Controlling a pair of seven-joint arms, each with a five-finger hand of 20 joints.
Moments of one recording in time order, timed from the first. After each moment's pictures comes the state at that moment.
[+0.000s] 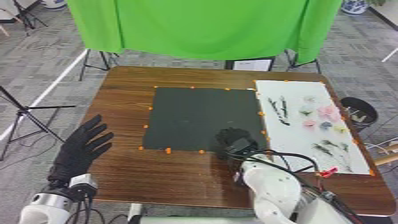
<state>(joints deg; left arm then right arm) 133.2 -54.6 -99.6 -121.4 38.2 6.8 11.6 -89.7 -56.0 50.9 -113.0 -139.0 -9.0 29.9</state>
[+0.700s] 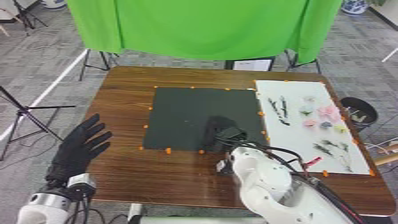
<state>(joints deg) 133.6 -54.5 -100.4 -121.7 38.3 7.0 11.8 -79.8 -58.8 44.2 -109.6 -128.0 -2.5 30.8</state>
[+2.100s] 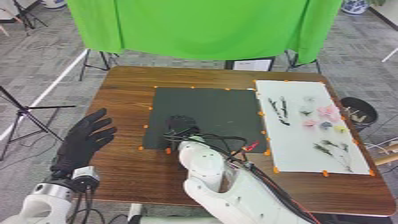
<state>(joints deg) 129.9 -50.6 -97.8 -120.8 38.4 8.1 12.0 -69.1 -79.3 34.3 -91.8 -138.7 -11.2 37.6</state>
